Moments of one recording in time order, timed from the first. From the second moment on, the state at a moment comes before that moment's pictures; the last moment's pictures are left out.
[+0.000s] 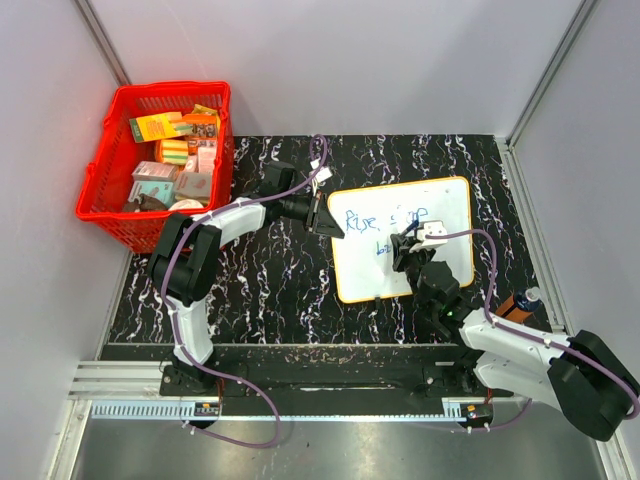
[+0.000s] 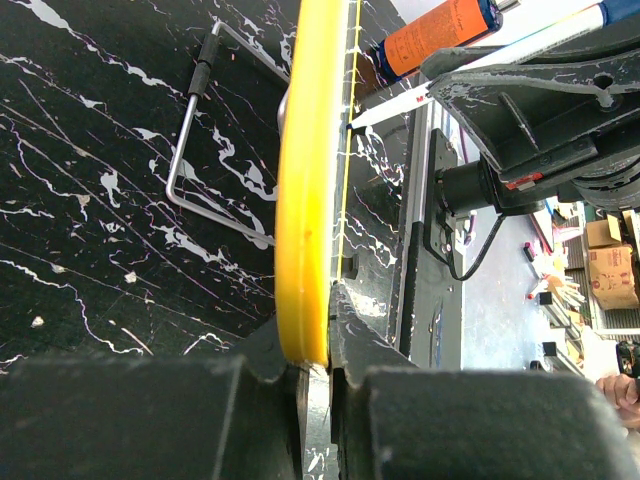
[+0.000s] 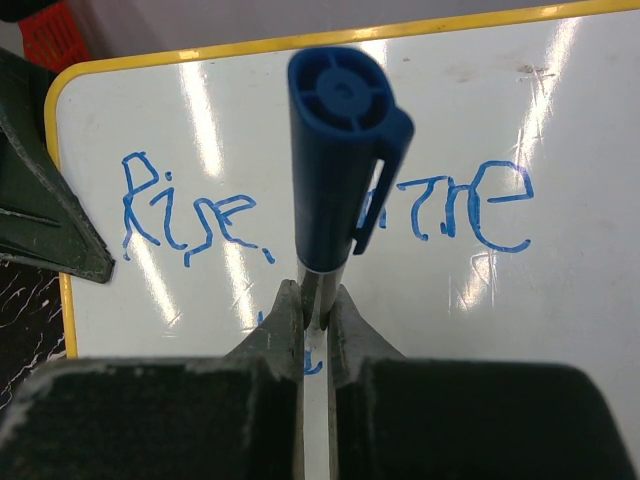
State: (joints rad) left arm -0.43 1.93 1.27 -0.05 1.12 -0.22; right arm 0.73 1.02 0.28 0.72 0.53 0.17
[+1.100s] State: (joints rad) left arm -0.43 1.93 1.27 -0.05 1.12 -0.22; right arm 0.73 0.96 0.25 0.64 0.53 0.27
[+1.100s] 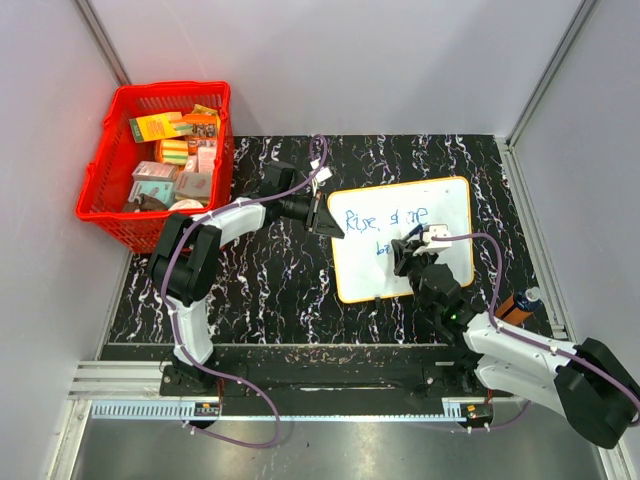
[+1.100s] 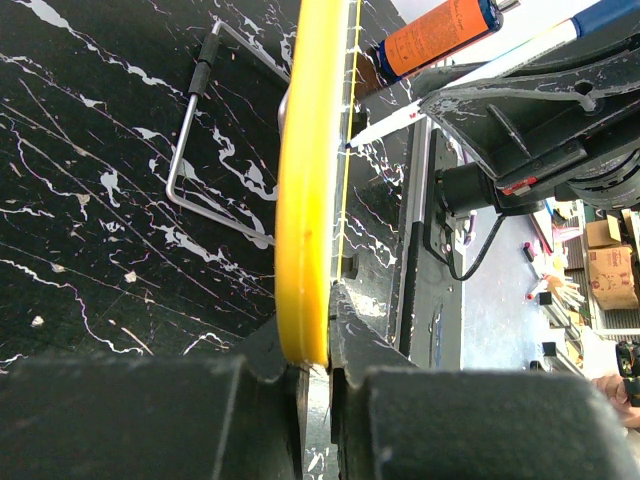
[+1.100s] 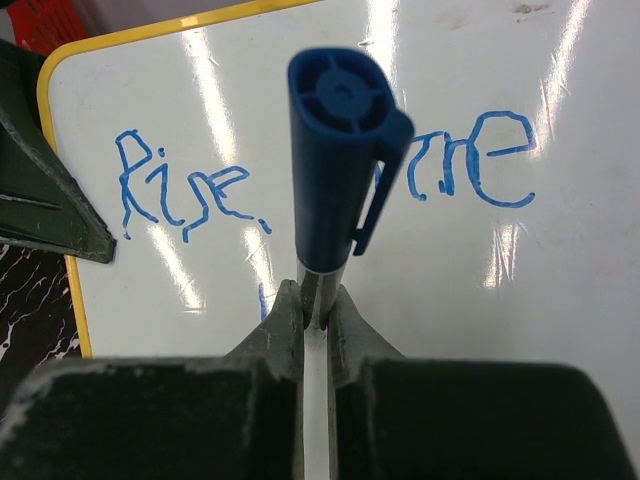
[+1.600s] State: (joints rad) left arm -0.43 1.93 1.27 -0.05 1.12 -0.22; right arm 0.73 1.02 0.28 0.67 0.53 0.23
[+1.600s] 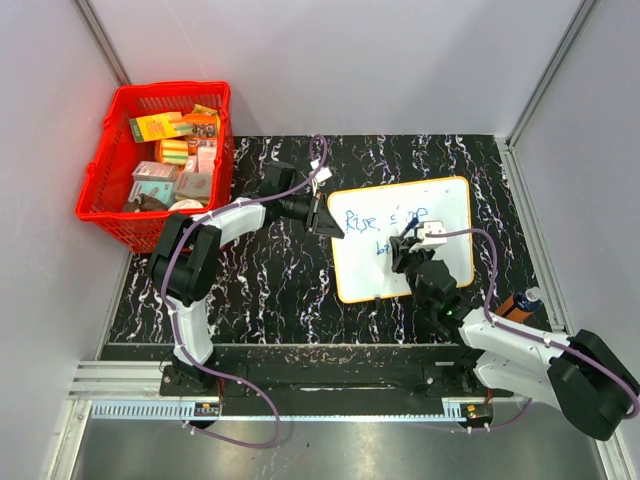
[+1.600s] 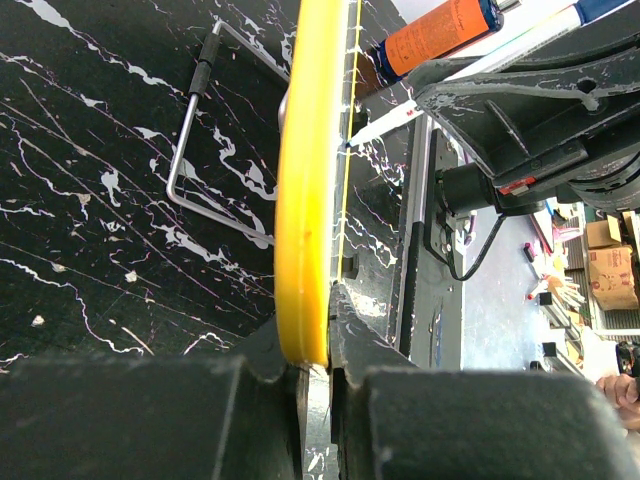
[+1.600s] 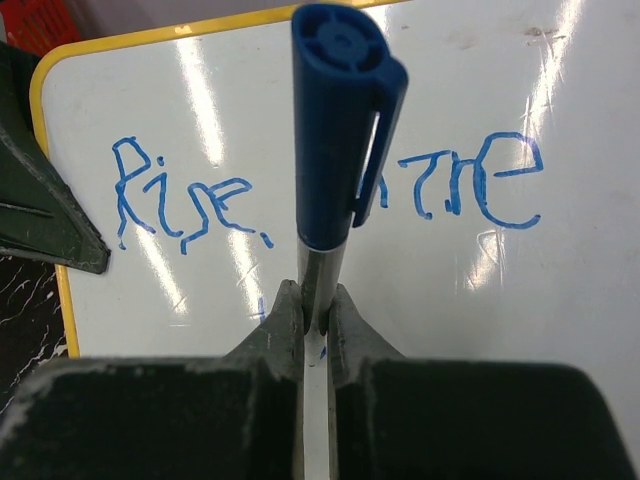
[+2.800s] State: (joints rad) left arm -0.43 1.93 1.27 -0.05 1.12 -0.22; right arm 0.71 0.99 0.32 0.63 0.56 0.17
